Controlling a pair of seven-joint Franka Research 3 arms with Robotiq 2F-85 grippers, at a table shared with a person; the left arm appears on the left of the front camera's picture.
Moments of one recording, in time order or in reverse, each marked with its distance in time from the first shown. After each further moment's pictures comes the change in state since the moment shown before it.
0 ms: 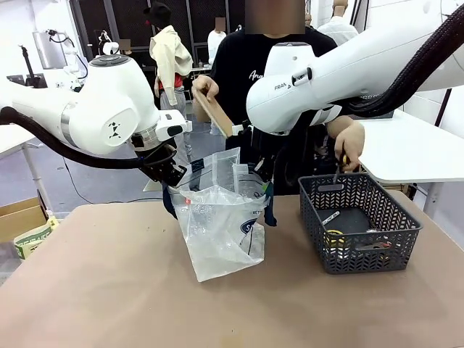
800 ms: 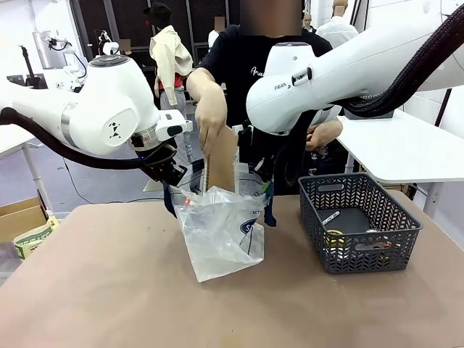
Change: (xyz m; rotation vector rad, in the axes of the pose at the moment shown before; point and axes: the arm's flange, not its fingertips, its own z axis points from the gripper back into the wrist) left arm 0.001 0.000 0.000 -0.009 -0.007 -0.017; right arm 0.000 0.000 0.000 0.000 0.000 0.000
